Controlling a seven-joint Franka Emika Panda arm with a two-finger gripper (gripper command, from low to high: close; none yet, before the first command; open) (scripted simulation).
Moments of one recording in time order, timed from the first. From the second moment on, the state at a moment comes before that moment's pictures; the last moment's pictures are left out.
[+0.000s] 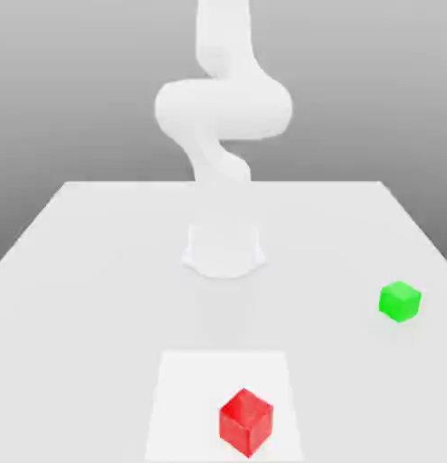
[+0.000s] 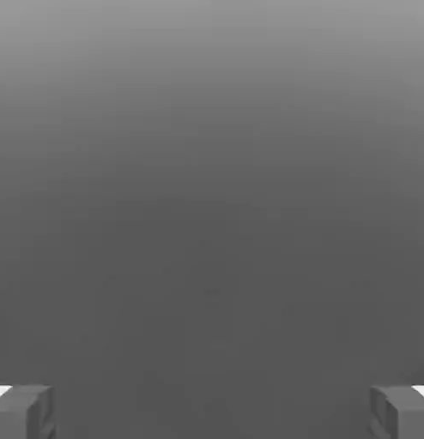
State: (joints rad) arm 0.05 -0.71 -0.04 -2.32 0.02 2.34 0.71
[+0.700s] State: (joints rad) arm 0.25 0.06 -0.17 -2.49 0.13 2.64 0.01
